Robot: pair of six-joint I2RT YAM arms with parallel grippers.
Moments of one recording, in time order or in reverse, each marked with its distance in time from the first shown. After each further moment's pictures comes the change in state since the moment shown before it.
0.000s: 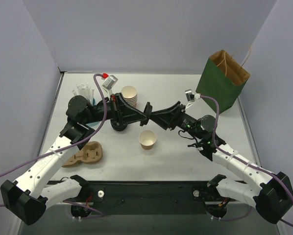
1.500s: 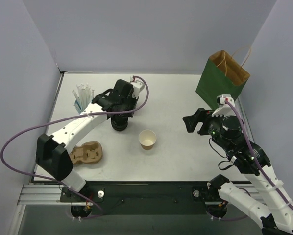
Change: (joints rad) left arm -0.055 0.554 0.421 -1.014 -0.932 0.963; right arm -0.067 -0.317 0.398 -1.312 0.617 -0.468
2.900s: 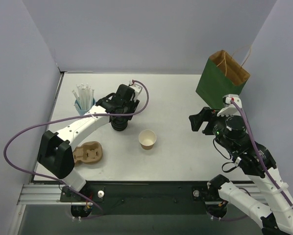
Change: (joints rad) left arm -0.011 -0.018 -0.087 0.080 -0.180 0.019; right arm 0.000 -0.019 0.053 -0.081 0.097 0.000
